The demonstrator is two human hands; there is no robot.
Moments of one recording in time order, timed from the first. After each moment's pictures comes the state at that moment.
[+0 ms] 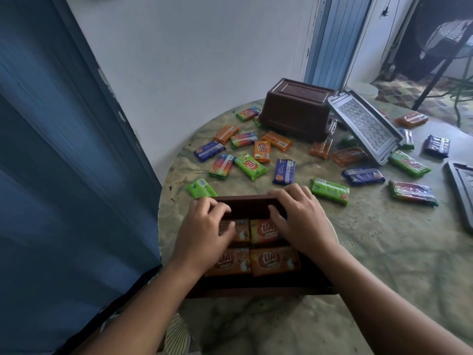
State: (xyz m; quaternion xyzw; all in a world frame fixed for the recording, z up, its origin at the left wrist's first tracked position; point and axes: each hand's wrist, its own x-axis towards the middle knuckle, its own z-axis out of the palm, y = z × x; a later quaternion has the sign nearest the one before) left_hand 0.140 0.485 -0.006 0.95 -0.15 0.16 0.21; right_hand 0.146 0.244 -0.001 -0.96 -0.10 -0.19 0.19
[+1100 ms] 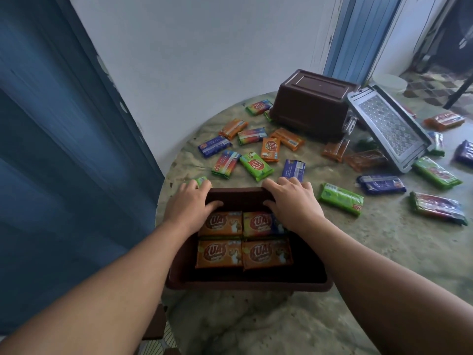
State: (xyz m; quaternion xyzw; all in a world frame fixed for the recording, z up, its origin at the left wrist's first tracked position) left_hand 0.236 0.501 -0.017 1.00 -0.05 0.00 0.05; right_hand 0.228 0.242 -0.002 -0.99 -0.14 -0.01 0.07
